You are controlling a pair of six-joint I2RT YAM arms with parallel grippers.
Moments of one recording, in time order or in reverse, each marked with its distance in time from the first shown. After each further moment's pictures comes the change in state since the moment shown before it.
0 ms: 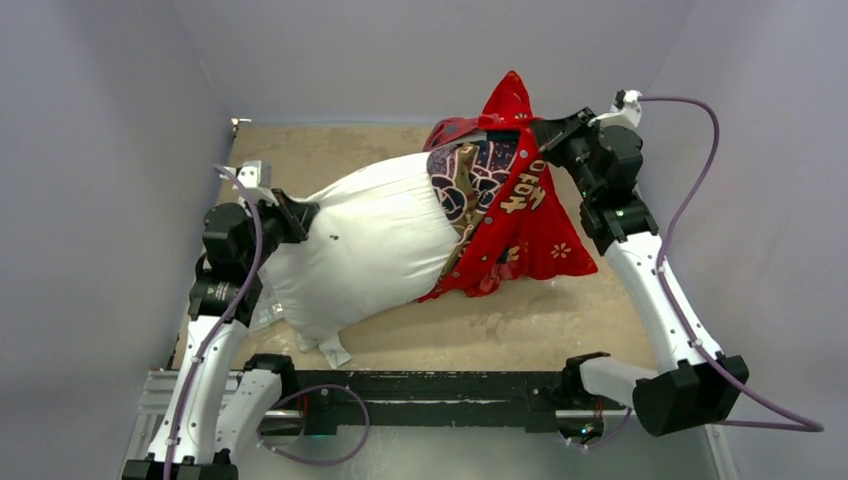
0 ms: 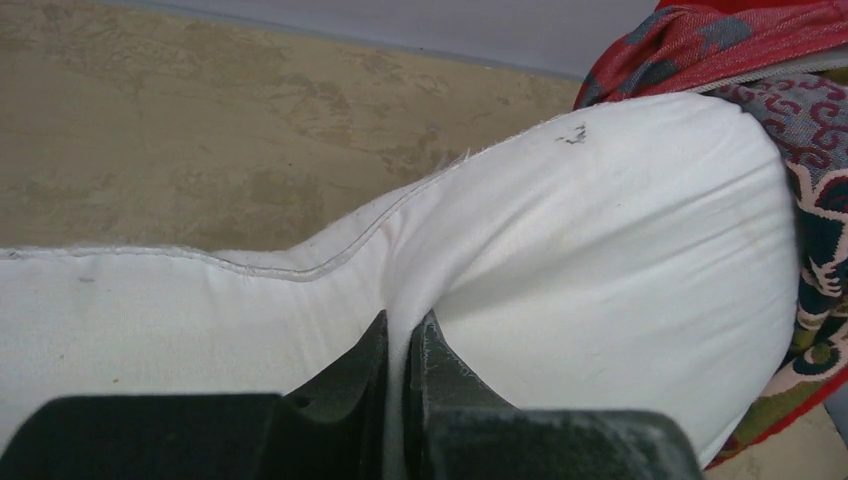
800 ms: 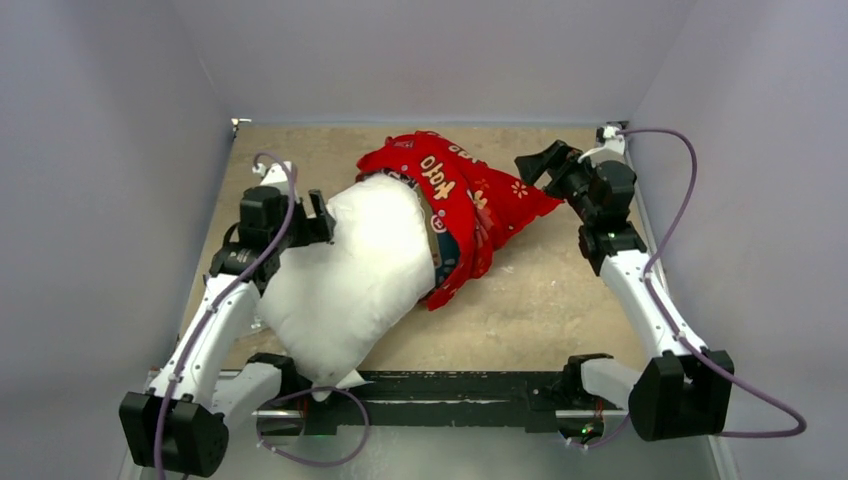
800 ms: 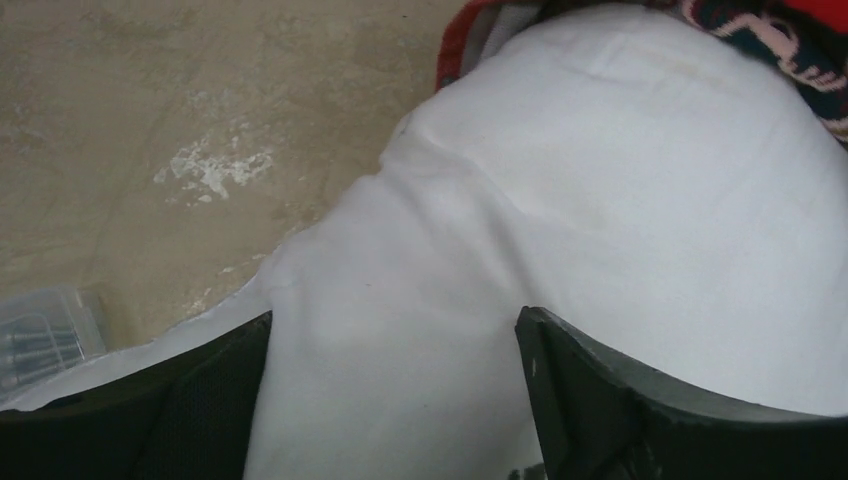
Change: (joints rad) left arm -0.031 0.245 0.011 -0.123 -0.192 0.056; right arm -0.106 -0.020 -0.313 0.211 -0.276 -0.229
